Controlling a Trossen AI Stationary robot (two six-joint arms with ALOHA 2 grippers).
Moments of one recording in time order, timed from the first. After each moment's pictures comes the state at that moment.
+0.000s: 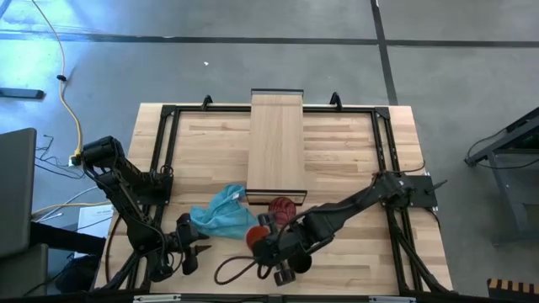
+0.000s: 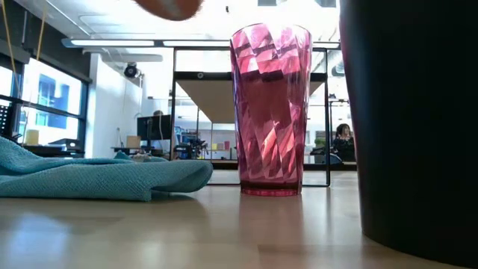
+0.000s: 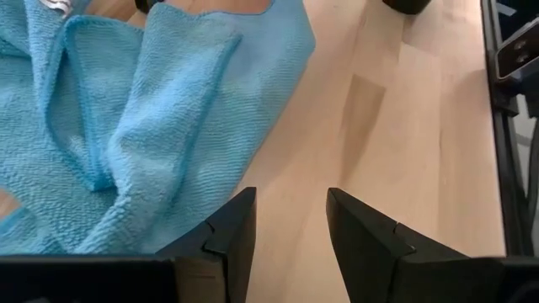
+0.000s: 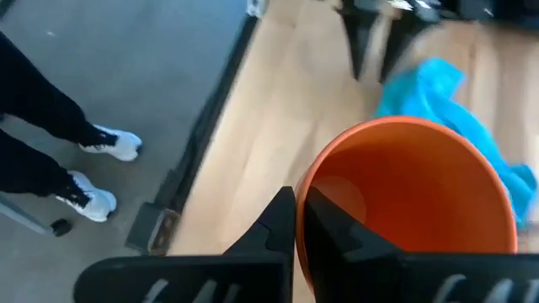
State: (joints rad) left arm -1.01 1.52 0.68 -0.38 -0.81 -1.40; right arm 0.50 2.19 2.36 -1.08 0.12 0.14
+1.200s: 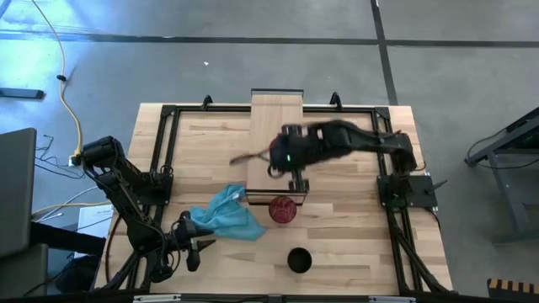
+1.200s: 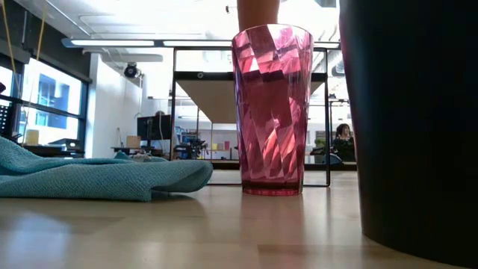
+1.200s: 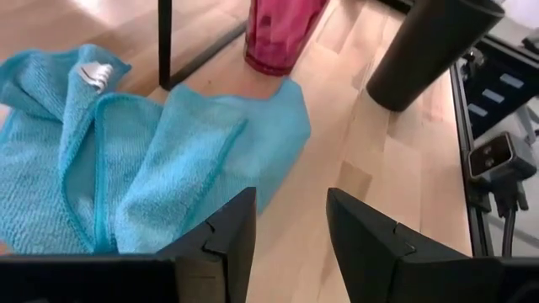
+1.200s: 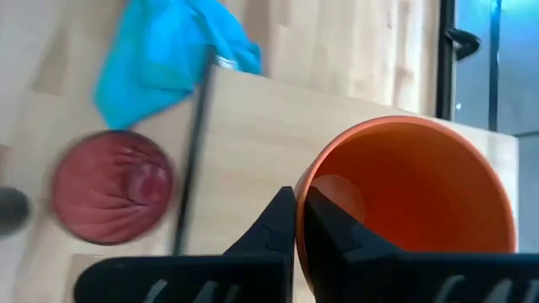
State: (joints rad) left arm -1.01 1.52 0.68 -0.34 -1.03 -1.47; right arm 0.09 1.95 2.36 -1.46 0.23 -0.16
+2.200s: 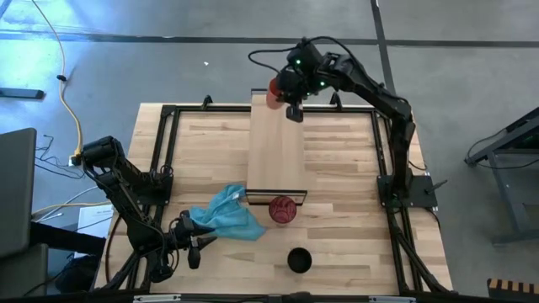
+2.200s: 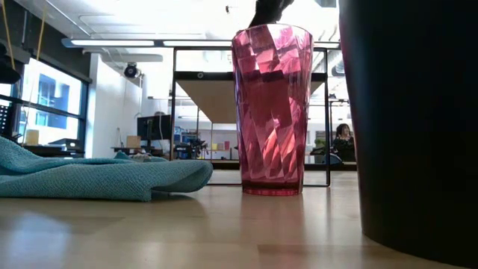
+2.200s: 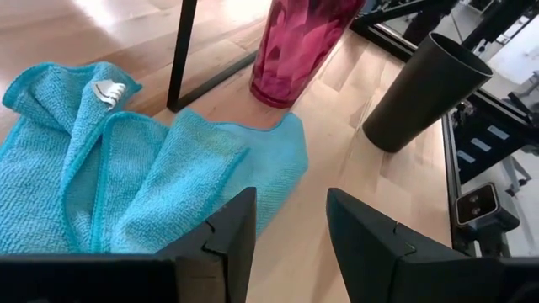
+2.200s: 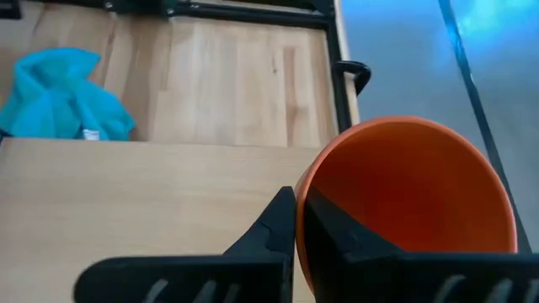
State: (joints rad) left arm -1.01 1.52 0.68 -0.34 -1.11 -1.58; right arm -0.46 1.96 2.36 -1.20 -0.19 -0.44
